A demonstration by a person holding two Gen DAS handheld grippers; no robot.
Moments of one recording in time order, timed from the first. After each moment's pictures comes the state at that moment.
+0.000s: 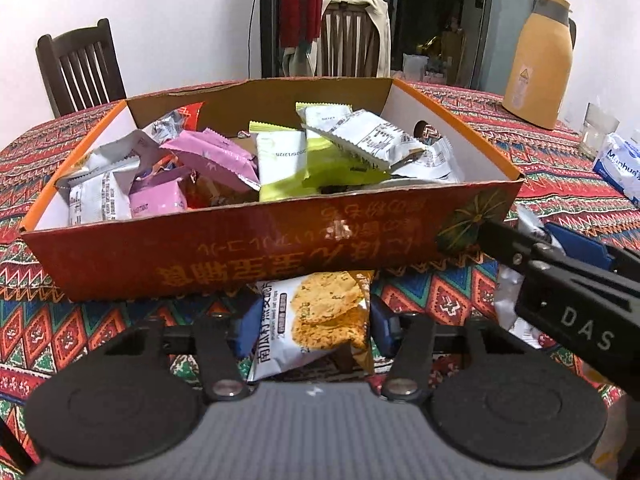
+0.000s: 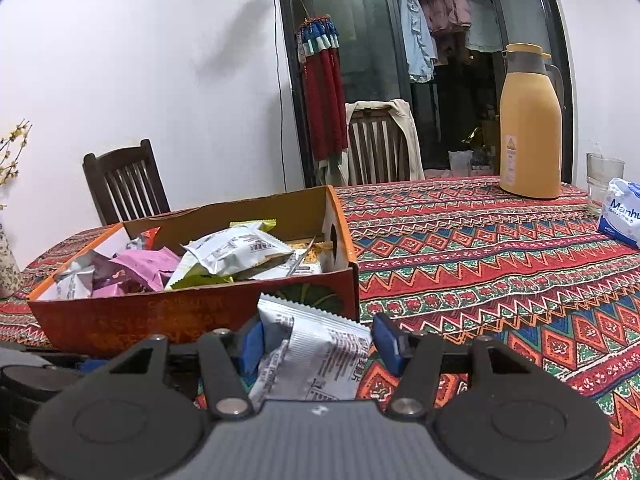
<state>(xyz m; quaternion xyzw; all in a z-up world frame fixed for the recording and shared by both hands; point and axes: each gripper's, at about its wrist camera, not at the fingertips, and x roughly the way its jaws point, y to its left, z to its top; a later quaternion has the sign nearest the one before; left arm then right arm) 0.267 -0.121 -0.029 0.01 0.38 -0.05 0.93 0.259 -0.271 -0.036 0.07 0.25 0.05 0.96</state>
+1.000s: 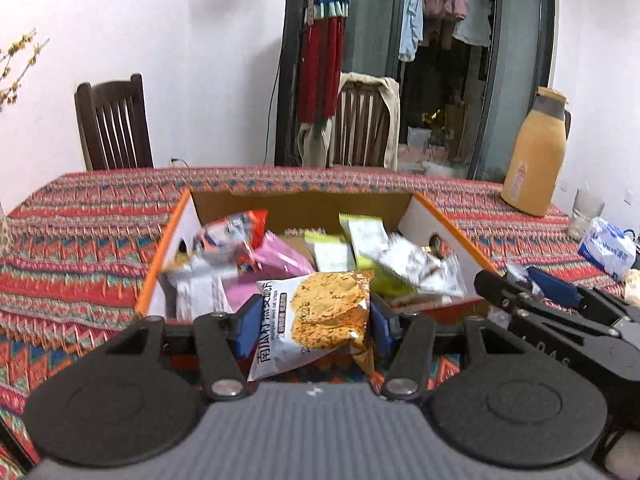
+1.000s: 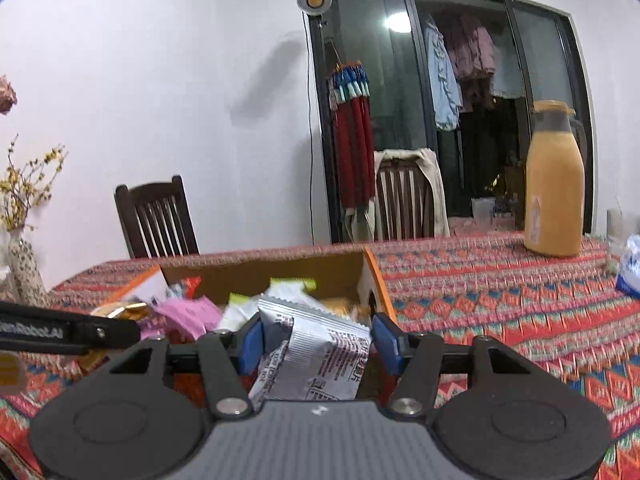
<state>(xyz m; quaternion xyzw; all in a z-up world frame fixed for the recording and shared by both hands) 0.239 -0.065 0.048 -0.03 0.27 -0.04 0.96 0.251 -0.252 0.006 0.05 0.17 0.09 0.98</state>
